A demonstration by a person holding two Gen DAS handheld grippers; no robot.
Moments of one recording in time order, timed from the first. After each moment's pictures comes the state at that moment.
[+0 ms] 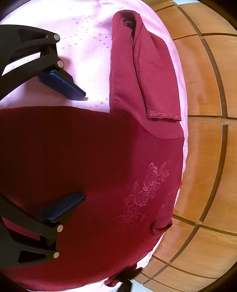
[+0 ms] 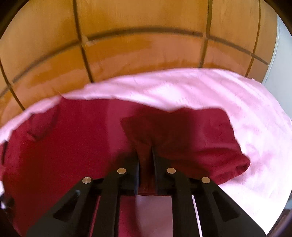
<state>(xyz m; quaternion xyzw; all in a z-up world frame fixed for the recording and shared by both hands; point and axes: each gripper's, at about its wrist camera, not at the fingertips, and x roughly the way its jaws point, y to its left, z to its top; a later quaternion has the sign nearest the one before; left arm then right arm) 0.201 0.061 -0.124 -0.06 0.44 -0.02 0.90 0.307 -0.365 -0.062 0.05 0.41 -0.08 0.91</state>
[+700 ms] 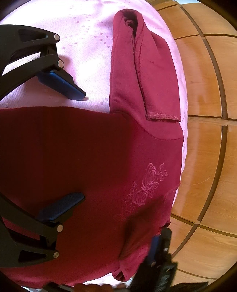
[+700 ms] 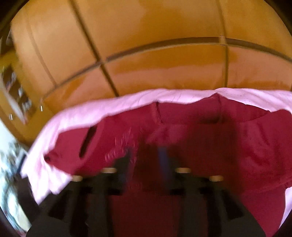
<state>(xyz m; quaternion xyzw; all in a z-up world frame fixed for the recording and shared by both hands) 0.202 0.064 -0.124 -0.07 0.44 -0.02 0.90 0.313 -0.149 -0.063 0.06 0.40 0.19 0.89</state>
